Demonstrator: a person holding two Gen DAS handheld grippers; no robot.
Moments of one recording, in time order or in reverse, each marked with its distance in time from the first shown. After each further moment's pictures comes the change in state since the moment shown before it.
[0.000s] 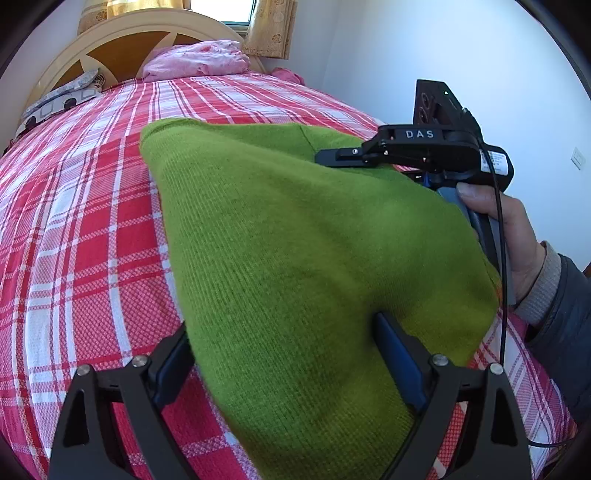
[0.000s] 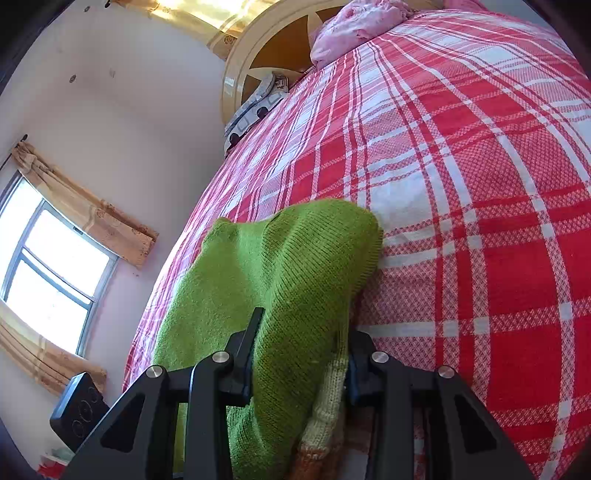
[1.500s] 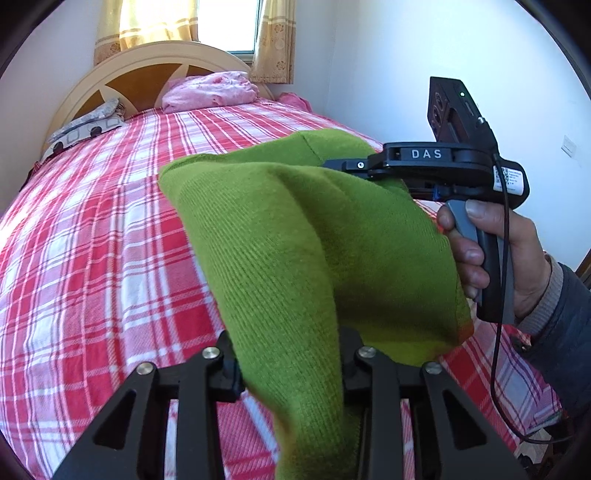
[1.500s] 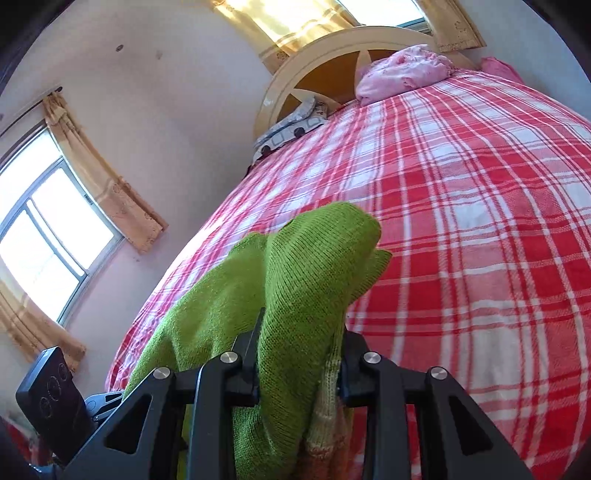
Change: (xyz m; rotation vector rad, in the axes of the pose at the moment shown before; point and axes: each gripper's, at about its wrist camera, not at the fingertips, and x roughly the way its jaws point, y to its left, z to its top) left arm -0.113 -0.006 -0.039 0.048 -0.081 0.086; right arm -0.045 0.139 -0.074 -0.188 -0.118 -0.041
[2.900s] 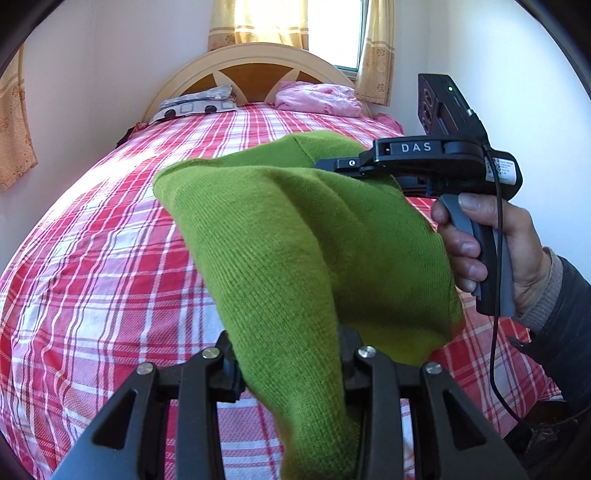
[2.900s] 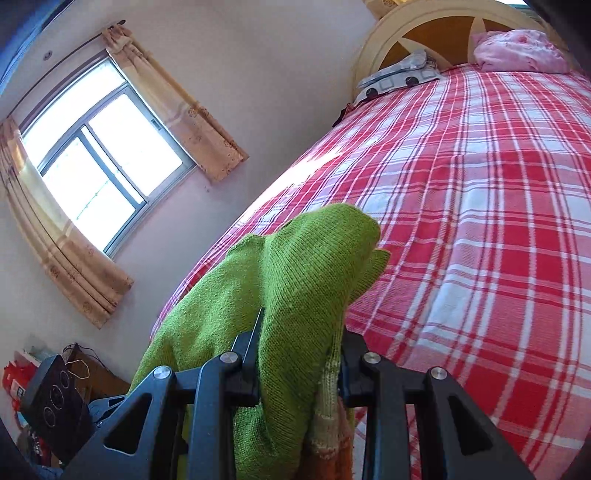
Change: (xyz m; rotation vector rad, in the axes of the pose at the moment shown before) left arm -0.122 0.106 -0.107 -0.221 -0.055 0.270; right arm 0.136 0.209 -0.056 -0.169 0.209 0.249
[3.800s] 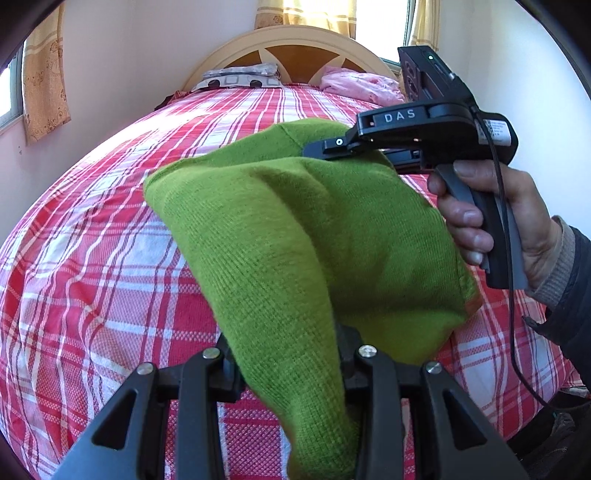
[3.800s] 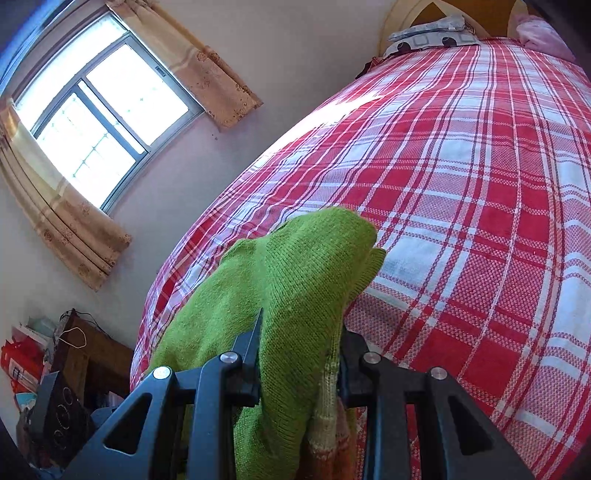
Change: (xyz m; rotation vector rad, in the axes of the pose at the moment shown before) left arm -0.005 0.065 -0.059 -0.114 0.052 0.070; right arm 0.125 0.048 -0.008 -0.048 0.191 0.022
